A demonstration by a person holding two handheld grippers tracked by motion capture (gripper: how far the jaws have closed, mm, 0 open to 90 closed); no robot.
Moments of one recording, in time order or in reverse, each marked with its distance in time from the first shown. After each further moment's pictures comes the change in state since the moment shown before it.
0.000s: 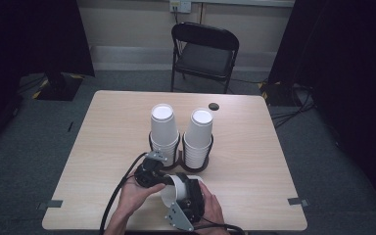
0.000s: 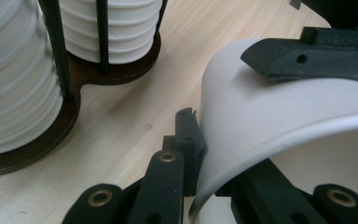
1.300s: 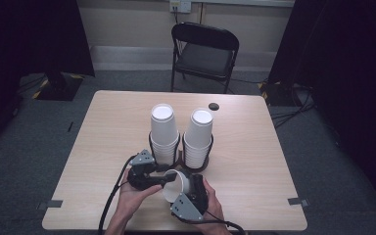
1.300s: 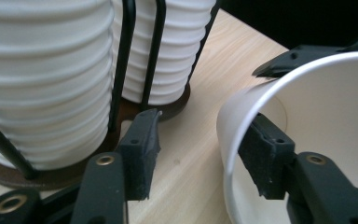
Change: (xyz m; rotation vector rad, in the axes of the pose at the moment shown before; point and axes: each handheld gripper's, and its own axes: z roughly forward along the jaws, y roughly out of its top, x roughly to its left) left arm 0.004 -0.023 -0.011 -0.292 0.100 0.002; right arm -0.014 -0.008 0.003 -0.034 0.030 0.174
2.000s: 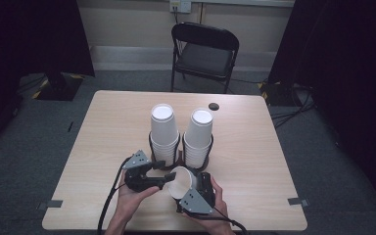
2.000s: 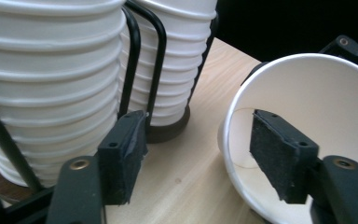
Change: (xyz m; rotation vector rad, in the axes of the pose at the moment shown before) left arm 0.002 -0.006 -0.008 -0.123 0.000 0.008; right arm -0.013 -0.014 -0.004 0.001 0.008 0.145
